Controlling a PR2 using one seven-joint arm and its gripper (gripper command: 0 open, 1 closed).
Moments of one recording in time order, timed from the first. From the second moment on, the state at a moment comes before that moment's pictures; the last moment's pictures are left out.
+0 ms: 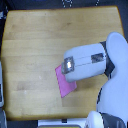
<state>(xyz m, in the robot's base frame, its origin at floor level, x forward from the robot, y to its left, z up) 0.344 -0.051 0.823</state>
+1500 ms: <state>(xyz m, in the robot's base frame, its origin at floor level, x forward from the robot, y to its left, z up) 0.314 0.020 0.778</state>
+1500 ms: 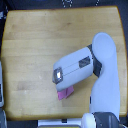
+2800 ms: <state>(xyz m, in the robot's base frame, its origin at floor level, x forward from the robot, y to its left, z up) 0.336 0.039 0.777</state>
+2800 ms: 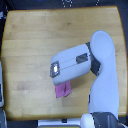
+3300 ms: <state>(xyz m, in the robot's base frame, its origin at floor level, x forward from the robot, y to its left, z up) 0.347 0.045 0.786</state>
